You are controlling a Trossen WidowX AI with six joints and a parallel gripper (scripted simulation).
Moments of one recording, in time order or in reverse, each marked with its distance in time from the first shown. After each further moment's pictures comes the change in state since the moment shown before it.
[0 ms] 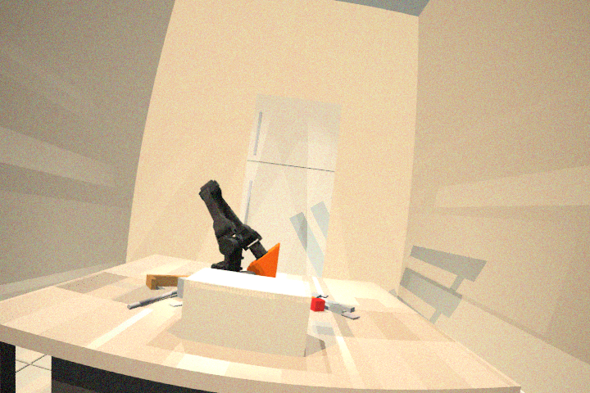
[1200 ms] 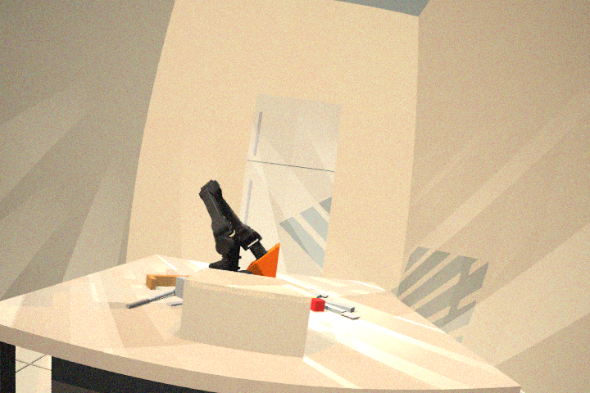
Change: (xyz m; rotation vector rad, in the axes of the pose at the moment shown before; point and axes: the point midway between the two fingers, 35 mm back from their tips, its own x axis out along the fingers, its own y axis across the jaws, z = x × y) arm 0.000 -0.011 0.002 0.003 -0.001 -0.001
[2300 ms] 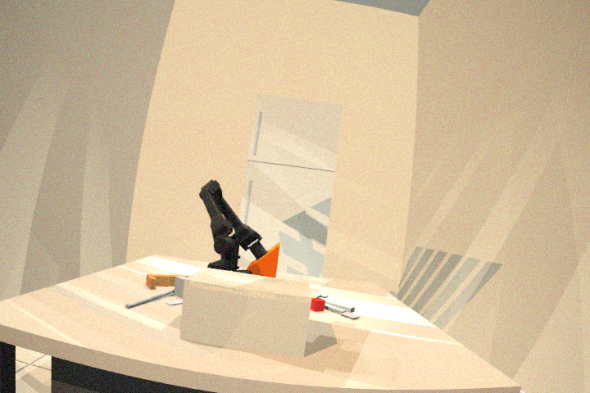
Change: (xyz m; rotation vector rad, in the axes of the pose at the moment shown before) arm 0.000 -0.005 0.001 -0.001 0.000 0.001
